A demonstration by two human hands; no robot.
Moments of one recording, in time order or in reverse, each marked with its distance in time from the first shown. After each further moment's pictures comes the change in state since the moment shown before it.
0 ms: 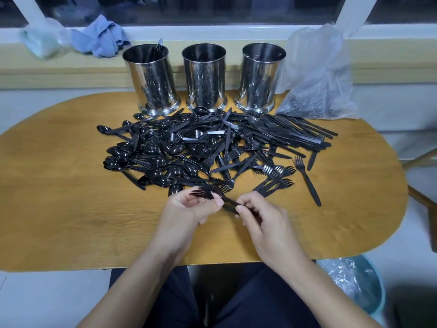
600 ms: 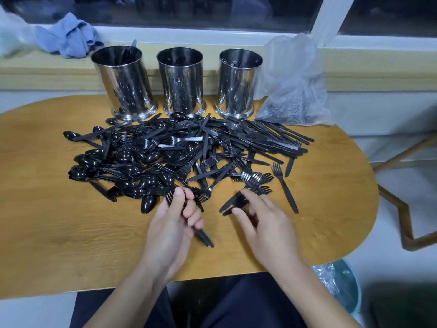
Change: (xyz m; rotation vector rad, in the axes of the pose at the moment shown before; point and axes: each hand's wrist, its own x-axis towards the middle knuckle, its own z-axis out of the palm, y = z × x) left_hand 0.011 -0.012 0.037 -0.396 0.048 -0.011; right_hand 0.005 0.031 -0.025 -0.434 0.098 0.169
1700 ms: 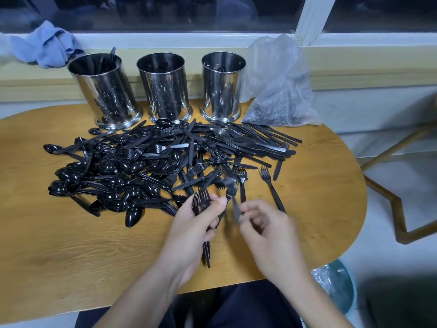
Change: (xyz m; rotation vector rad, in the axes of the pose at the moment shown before) left_hand 0.011 -0.014 0.052 0.322 -0.103 -0.088; right_hand -0.001 -0.001 -0.035 0.536 -0.016 0.277
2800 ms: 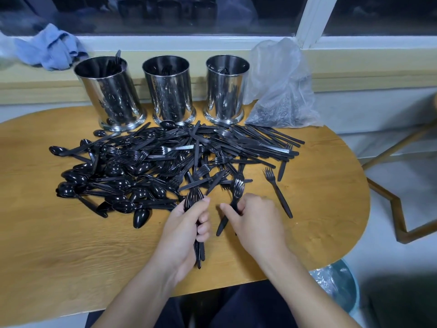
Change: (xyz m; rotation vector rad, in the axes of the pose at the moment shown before) left_hand 0.007 0.001 -0.031 -0.136 0.039 -0.103; right_hand 0.037 -0.014 0.043 -0.628 -0.002 0.025
